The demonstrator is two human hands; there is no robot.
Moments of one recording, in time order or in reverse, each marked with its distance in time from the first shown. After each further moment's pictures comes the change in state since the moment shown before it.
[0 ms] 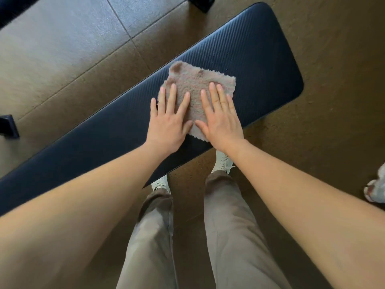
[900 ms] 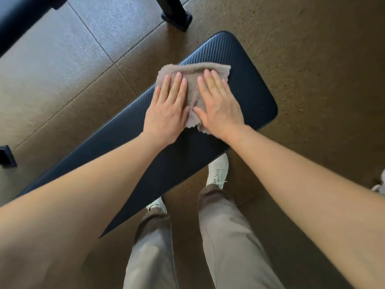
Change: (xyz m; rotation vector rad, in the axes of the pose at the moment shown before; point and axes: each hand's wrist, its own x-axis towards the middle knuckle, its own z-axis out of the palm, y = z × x) left_hand 0.115 0.045 -0.042 0.078 0.063 0.142; right_hand 0.069 0.095 -0.044 0.150 0.070 0.026
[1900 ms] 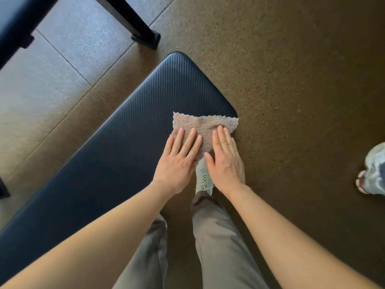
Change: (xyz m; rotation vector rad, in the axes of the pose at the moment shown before) left_hand -0.045 0.115 0.030 0.041 -0.155 0.228; right_hand -0.139 0.047 0.025 0.252 -0.076 0.365
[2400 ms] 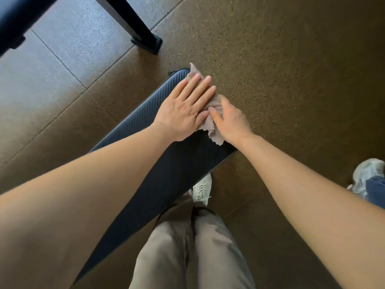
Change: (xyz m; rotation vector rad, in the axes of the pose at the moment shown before) left_hand 0.142 -0.085 -0.085 0.111 0.194 0.150; right_hand 0.153 -0.015 -0.083 0.222 -0.130 0.154
